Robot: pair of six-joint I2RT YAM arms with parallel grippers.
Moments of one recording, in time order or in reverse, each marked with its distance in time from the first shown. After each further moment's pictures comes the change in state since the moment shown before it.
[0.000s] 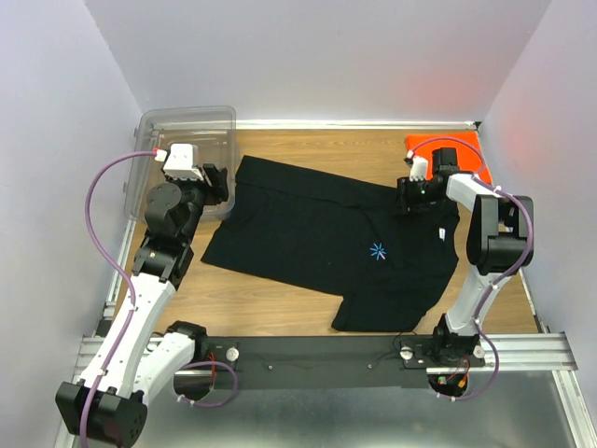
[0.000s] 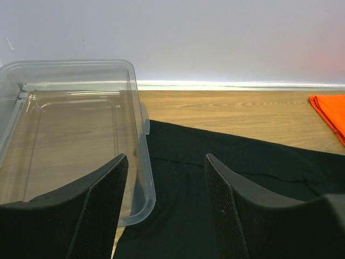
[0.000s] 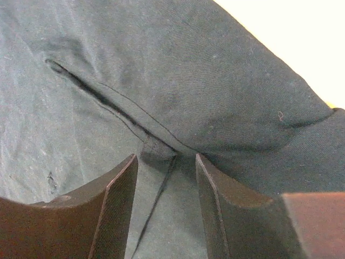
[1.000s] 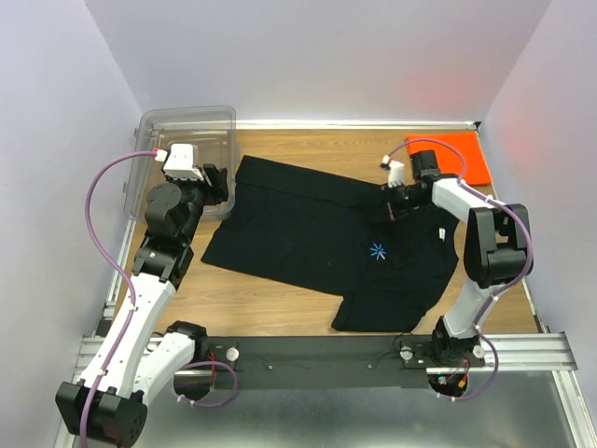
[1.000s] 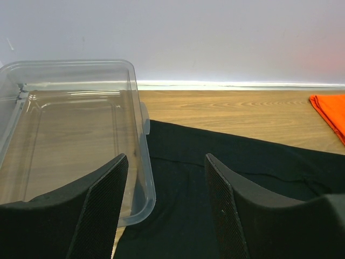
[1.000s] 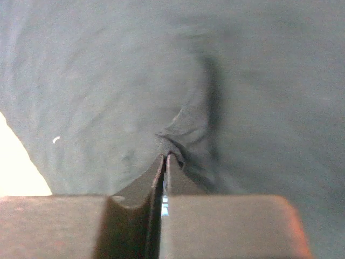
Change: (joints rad) left arm 0.000 -0.001 0.000 0.000 0.000 0.002; right arm 0.119 -0.095 -0.064 -0.028 -0.097 -0.008
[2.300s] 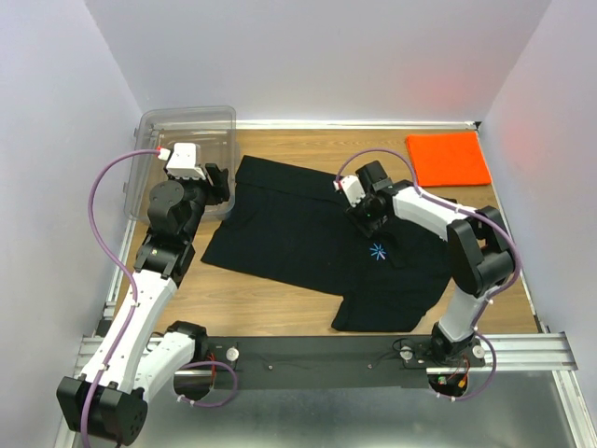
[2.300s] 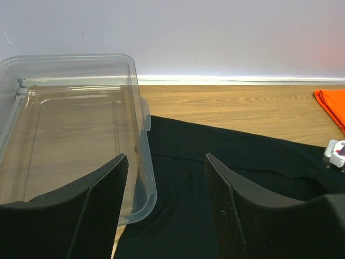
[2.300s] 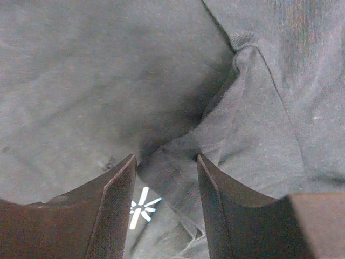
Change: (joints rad) left arm 0.000 0.023 0.000 -0.001 0.000 0.005; right arm 0.374 -0.030 0.007 -0.055 0.561 -0.177
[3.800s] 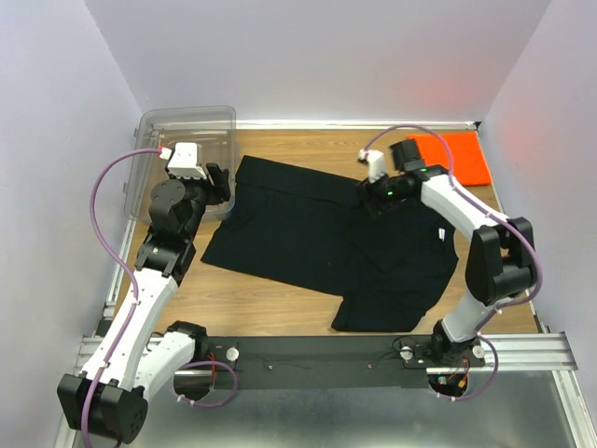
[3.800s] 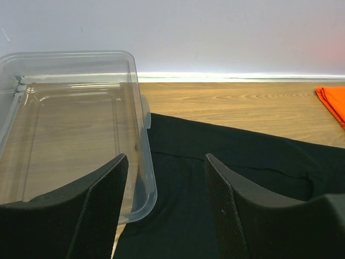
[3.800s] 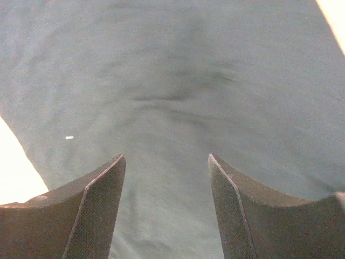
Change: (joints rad) left arm 0.000 0.012 0.000 -0.001 0.000 0.000; right arm -0.132 -0.076 0.079 -0.049 -0.400 0.090
